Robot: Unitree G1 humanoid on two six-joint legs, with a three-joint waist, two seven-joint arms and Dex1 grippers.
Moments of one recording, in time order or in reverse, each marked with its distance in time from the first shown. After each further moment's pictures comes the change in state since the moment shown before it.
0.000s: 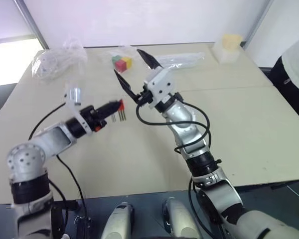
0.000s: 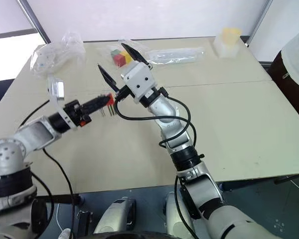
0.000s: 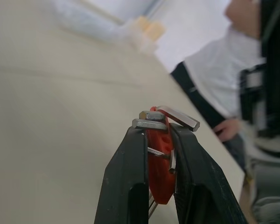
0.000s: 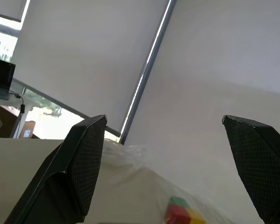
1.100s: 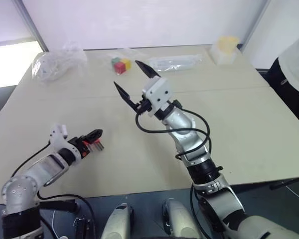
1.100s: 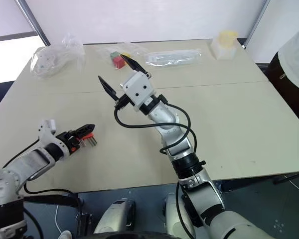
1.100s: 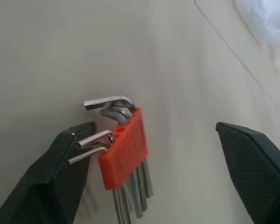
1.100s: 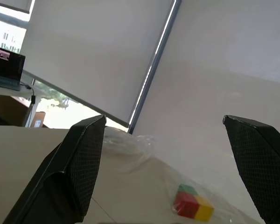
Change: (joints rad) left arm 0.265 0.026 0.048 0.011 -0.140 -0.130 0.363; right arm 0.051 -0.009 0.031 -0.068 -0.003 0.052 0.013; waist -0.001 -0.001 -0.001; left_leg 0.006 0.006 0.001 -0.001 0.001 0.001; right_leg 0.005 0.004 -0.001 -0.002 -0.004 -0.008
